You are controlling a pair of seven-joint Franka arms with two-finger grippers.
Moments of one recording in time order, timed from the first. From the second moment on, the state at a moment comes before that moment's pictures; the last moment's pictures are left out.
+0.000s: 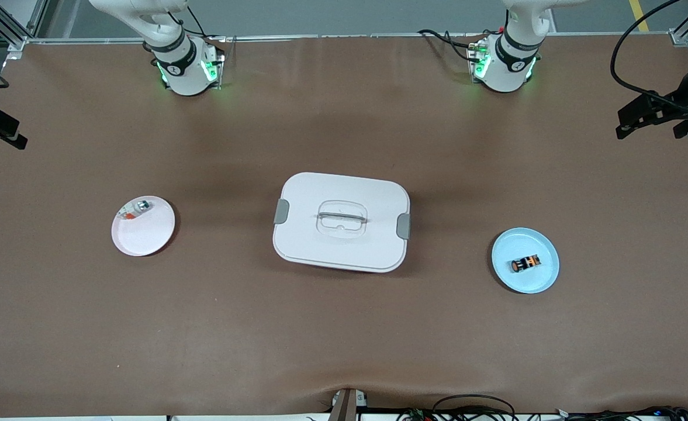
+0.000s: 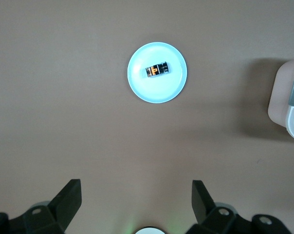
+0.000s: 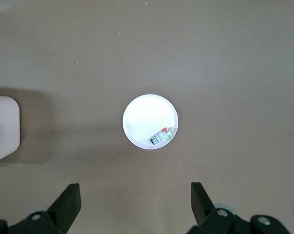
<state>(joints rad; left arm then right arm) 0.10 -0.02 -0.15 -1.51 0.03 1.45 -0.03 -0.01 -0.02 -0.08 -1.49 0.00 1.48 -0.04</state>
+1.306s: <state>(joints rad) 0.12 0.08 -0.15 -1.79 0.03 1.88 -0.03 -0.01 -0.04 -0.08 -1.52 0.00 1.48 -0.04</state>
